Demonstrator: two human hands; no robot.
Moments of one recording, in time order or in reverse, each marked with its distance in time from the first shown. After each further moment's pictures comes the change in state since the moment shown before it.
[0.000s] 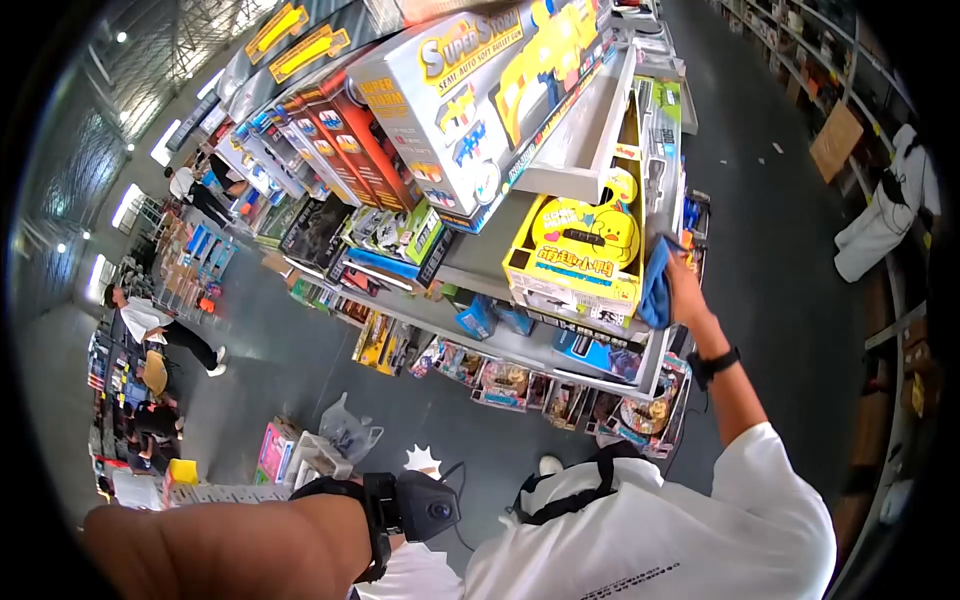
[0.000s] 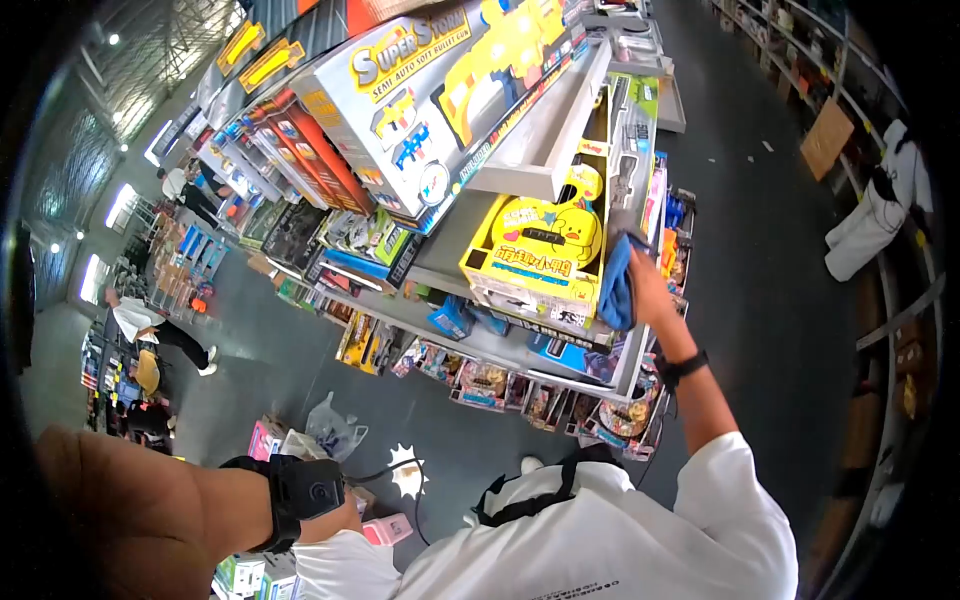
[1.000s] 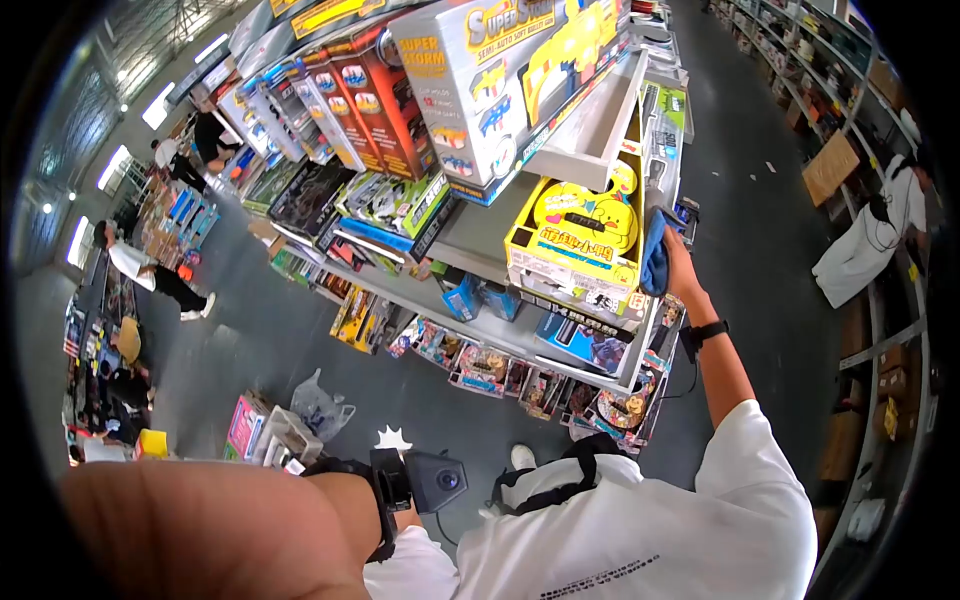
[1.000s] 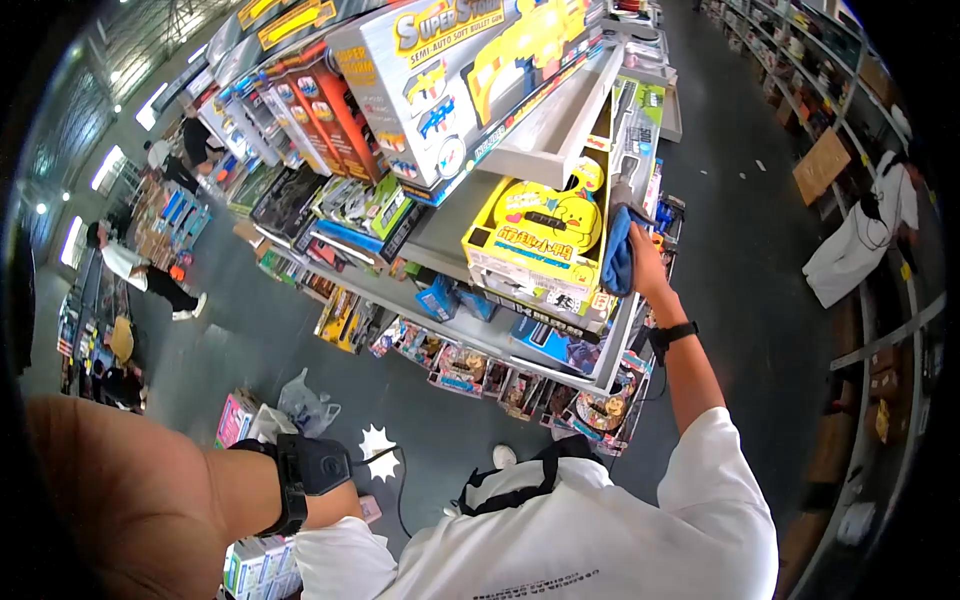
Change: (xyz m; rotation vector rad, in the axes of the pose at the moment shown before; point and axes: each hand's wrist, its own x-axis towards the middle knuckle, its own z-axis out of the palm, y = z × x) left_hand -0.006 0.006 -0.012 -0.004 0.053 -0.012; right_hand 0.027 0.023 0.001 -0.065 -0.029 0.017
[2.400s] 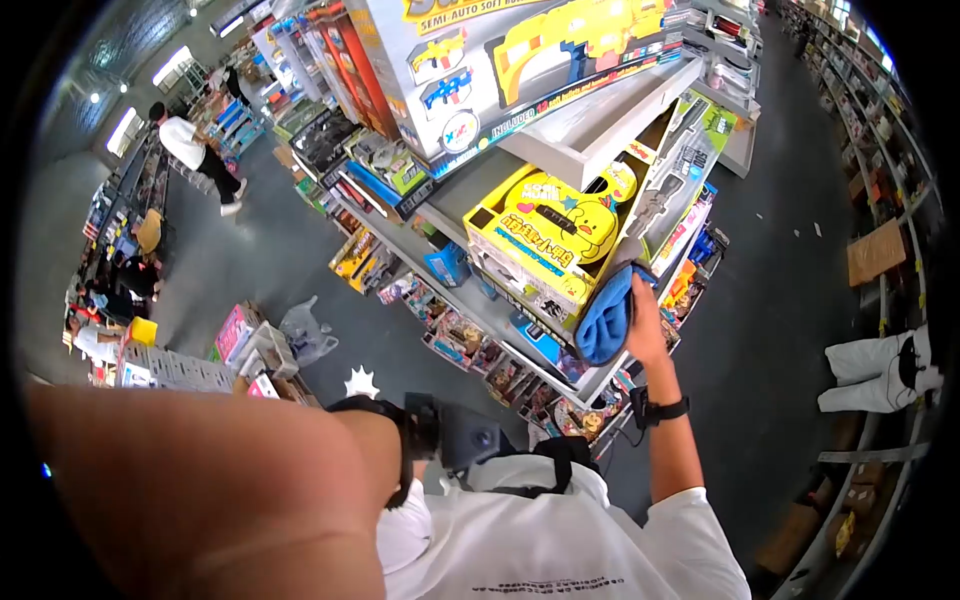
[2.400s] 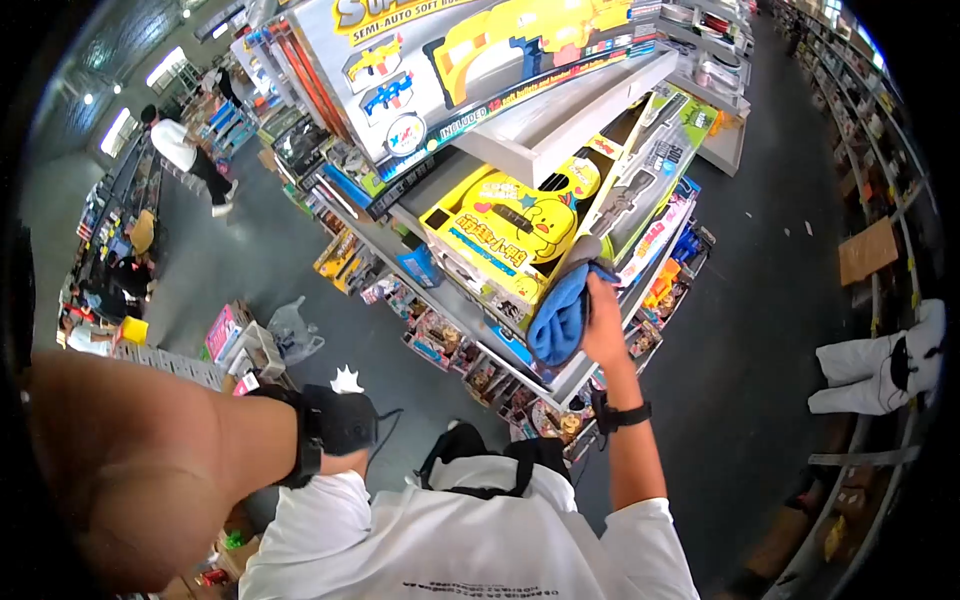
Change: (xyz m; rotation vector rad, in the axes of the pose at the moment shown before) left_hand -0.065 -0.020 0.159 0.237 0.062 0.078; right_hand -0.029 -0.029 -0.017 0.502 -0.051 -0.125
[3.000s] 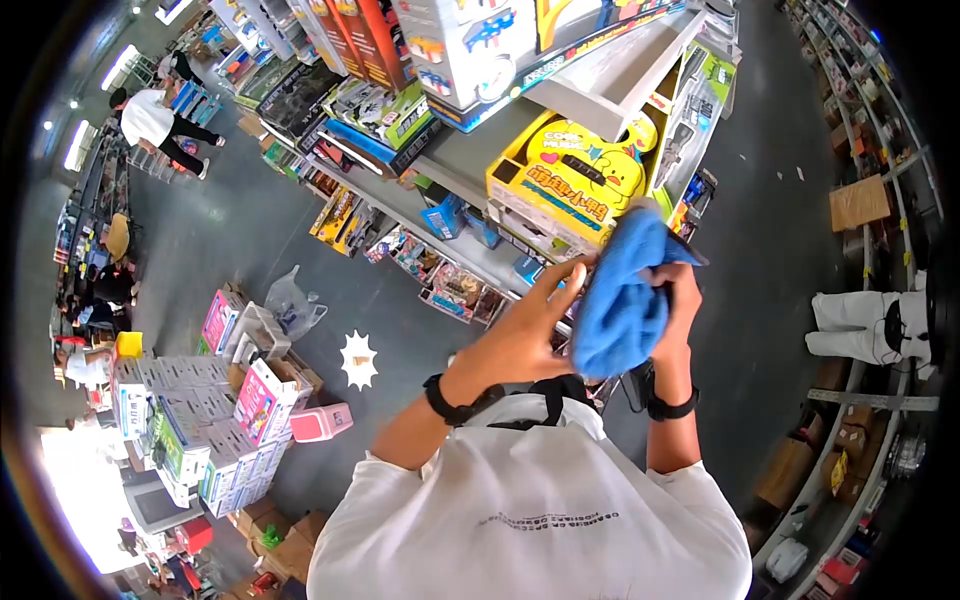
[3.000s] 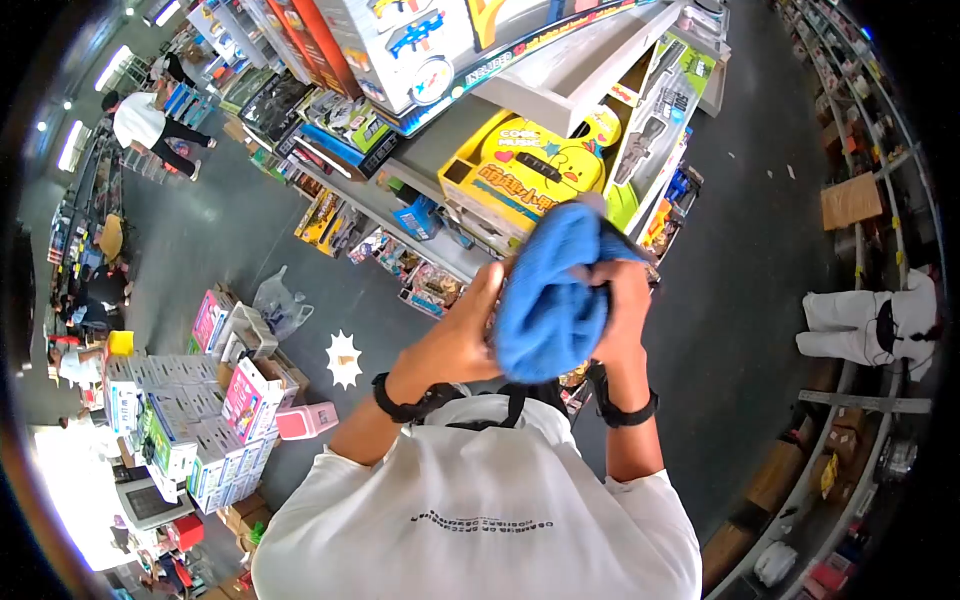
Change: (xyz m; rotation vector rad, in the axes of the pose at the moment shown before) left_hand -0.217 -0.047 -0.063 -0.191 -0.834 -0.968; right_hand 0.010 -0.139 0.012 -0.151 0.212 -0.007
